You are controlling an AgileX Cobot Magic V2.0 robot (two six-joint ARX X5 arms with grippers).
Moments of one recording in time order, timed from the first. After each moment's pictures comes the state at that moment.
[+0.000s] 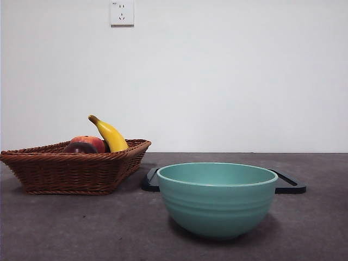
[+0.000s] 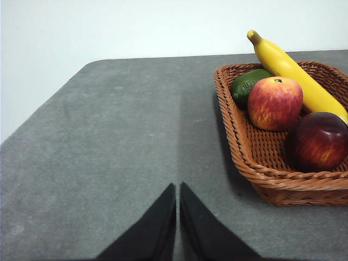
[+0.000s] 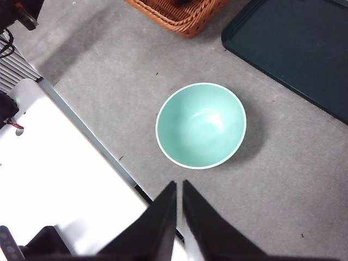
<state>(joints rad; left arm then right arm) 0.06 0.01 0.03 -0.18 0.02 0.06 0.59 0.80 1.07 -1.09 -0.34 0.08</state>
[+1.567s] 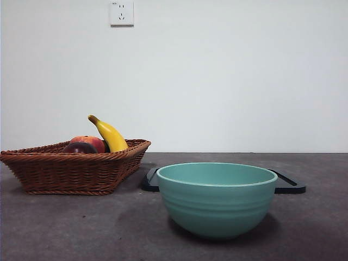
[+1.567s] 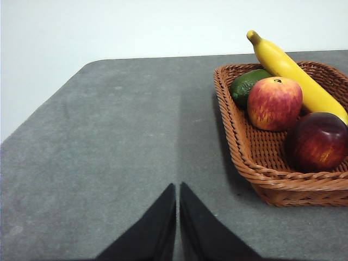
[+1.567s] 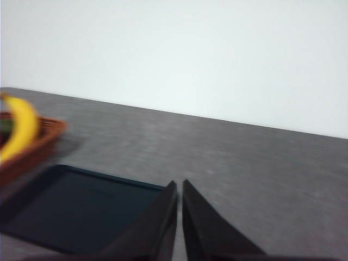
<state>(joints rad) 0.06 0.01 0.03 -0.18 0.02 0.06 0.03 0.24 0.33 -0.12 -0.20 -0.03</state>
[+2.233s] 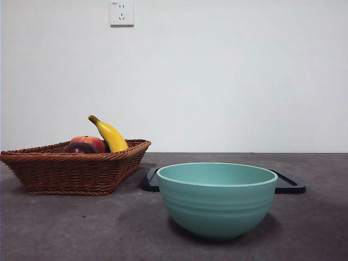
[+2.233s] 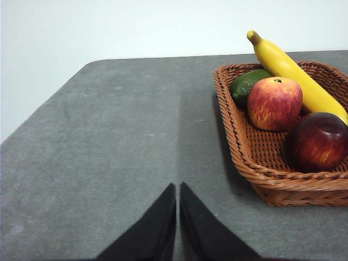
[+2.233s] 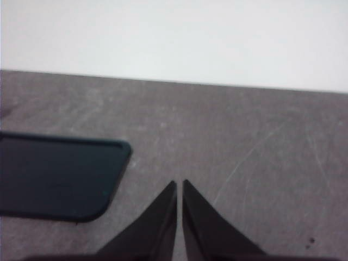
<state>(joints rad) 0.06 0.01 0.03 -0.18 0.02 0.06 -0.02 0.02 0.04 -0.11 -0.08 0.00</state>
